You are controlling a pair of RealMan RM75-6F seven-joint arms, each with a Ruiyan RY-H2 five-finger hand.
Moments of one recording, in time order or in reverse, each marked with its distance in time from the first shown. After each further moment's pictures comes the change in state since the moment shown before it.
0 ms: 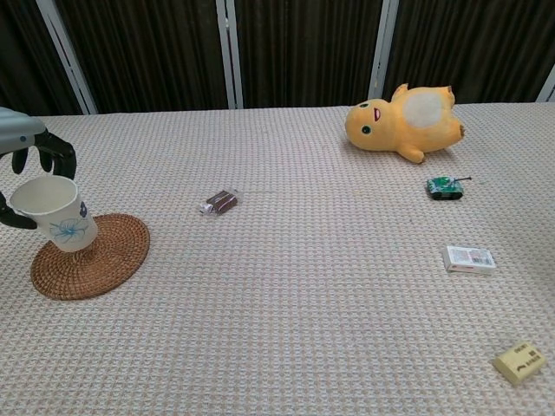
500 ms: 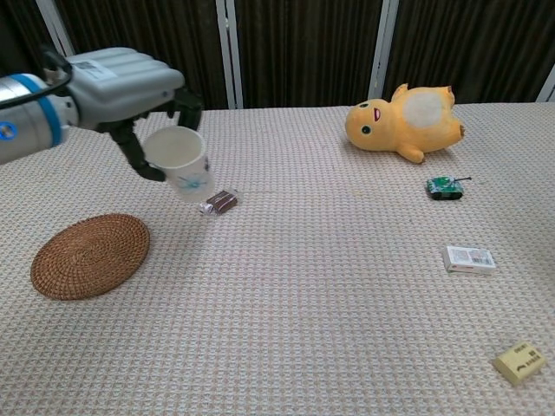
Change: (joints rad) left arm -0.164 -0.197 -0.151 -0.027 -0.057 0.039 0.342; right arm 0.010 0.004 0.005 0.012 0.027 -0.009 0.017
